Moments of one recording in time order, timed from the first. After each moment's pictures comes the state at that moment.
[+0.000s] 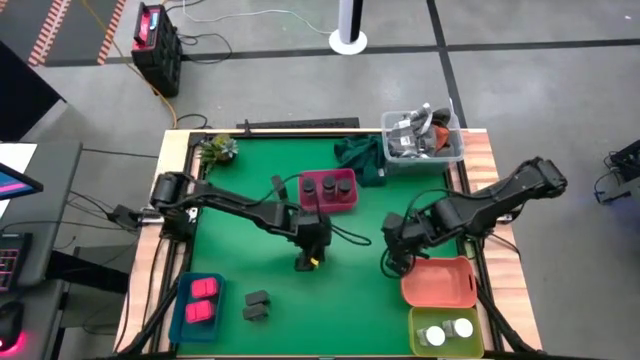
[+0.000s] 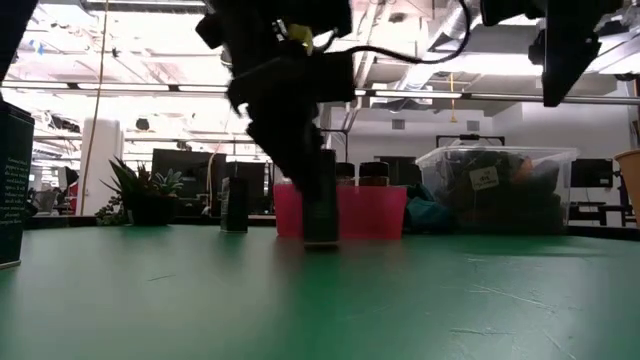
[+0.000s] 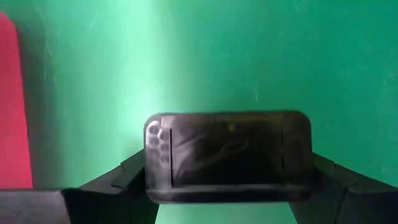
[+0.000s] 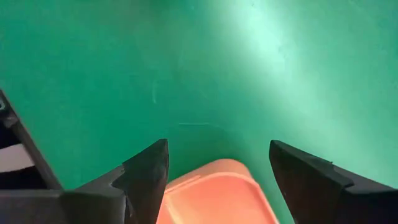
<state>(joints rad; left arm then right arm) -0.11 1.89 1.32 -0.46 0.00 -0.02 0.37 1.34 1.15 -1.06 0.08 0.92</state>
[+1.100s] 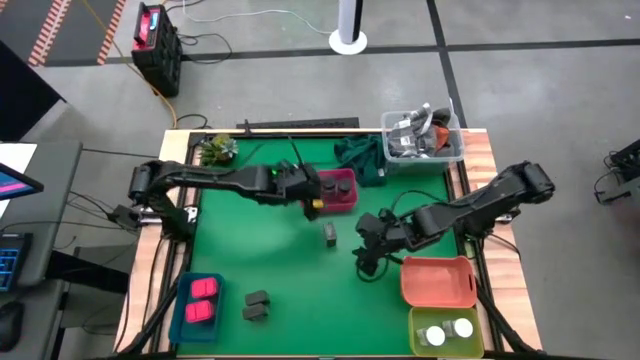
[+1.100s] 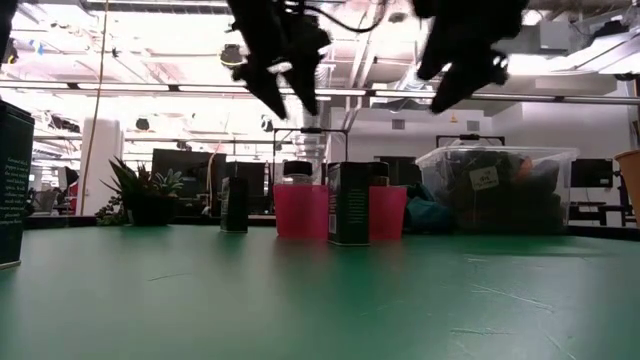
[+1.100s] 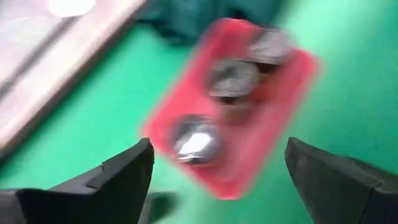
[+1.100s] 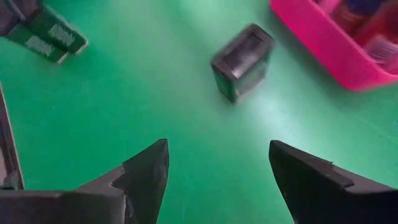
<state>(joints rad) 0.04 1.68 1.49 -0.79 -0.50 -0.47 0.34 1.50 1.15 -0.64 0.29 0.79</state>
